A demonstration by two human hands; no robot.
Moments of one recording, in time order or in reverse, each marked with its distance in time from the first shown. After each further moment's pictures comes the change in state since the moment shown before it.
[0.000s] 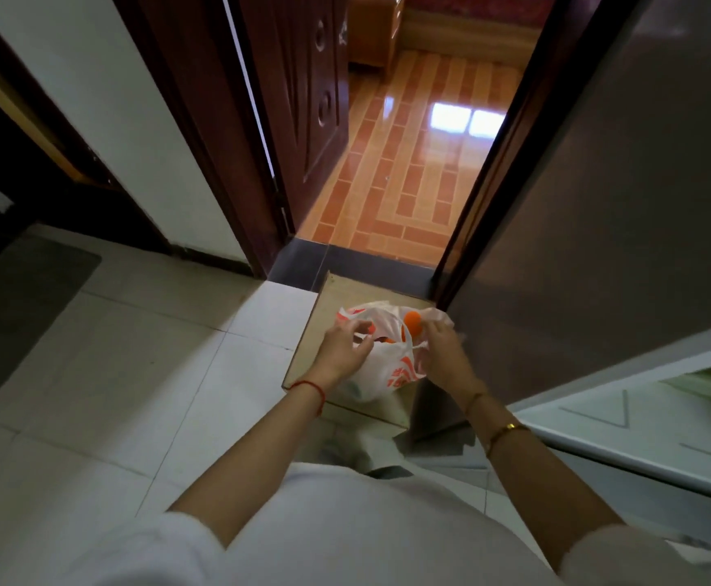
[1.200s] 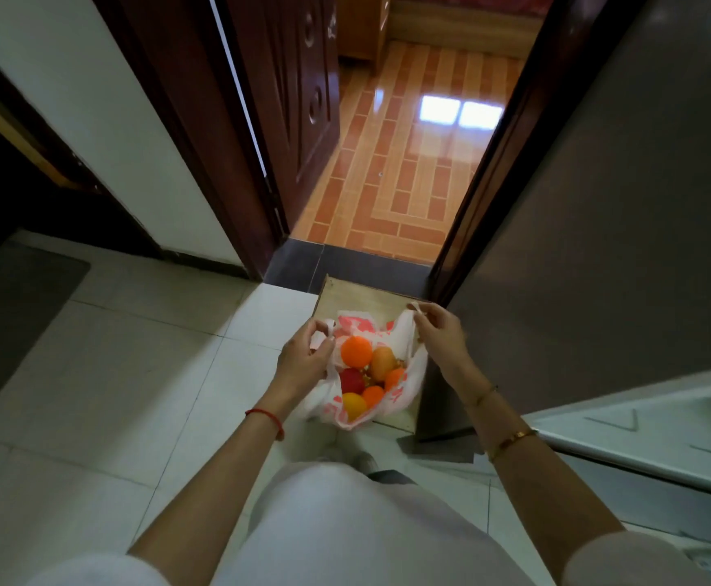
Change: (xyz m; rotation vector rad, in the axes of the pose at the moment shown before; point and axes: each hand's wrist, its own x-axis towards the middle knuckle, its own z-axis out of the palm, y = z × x) left_hand -0.002 -0.047 -0.045 -0.211 0.146 -0.028; right_hand 0.032 -0.038 -0.006 0.685 0.198 0.233
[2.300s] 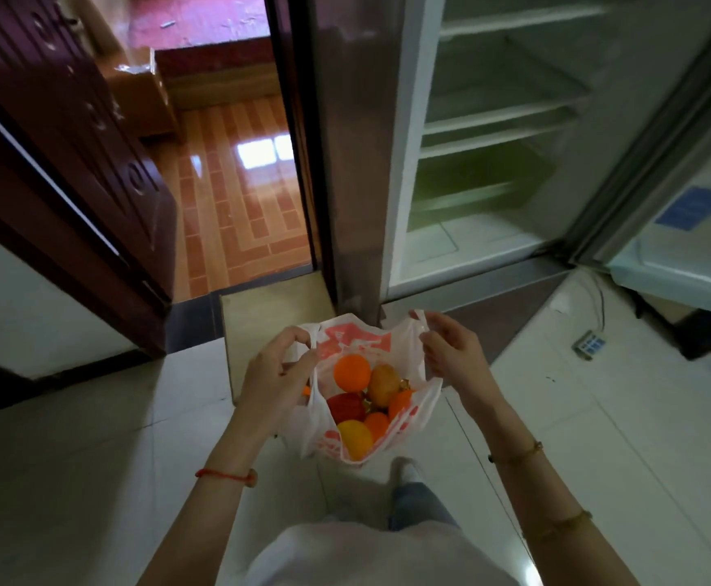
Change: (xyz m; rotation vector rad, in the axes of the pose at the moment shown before) left_hand -0.244 0.024 -0.014 0.132 -0.351 0.396; right_hand -0.381 0.018 -0.046 0.190 0.475 0.045
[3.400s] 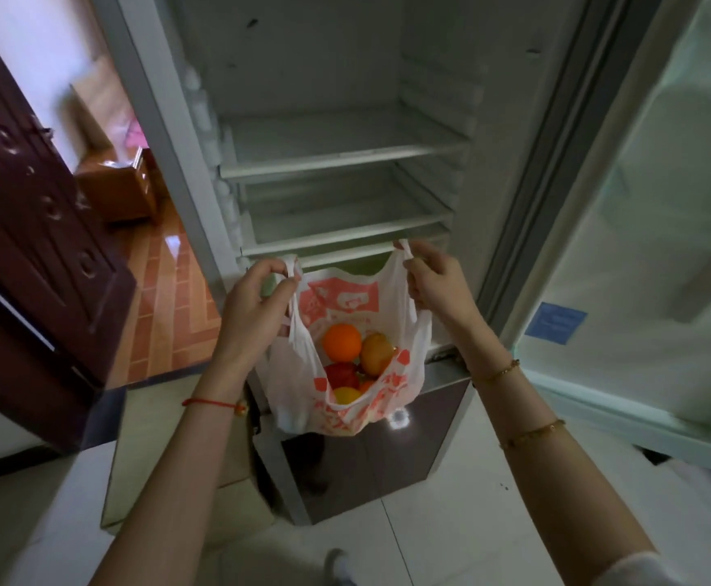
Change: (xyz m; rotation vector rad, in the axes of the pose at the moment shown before) left_hand 0.145 0.248 0.173 -0.160 0.215 0.283; right_hand 0.186 -0.117 -0.264 0.001 0.058 -0.344
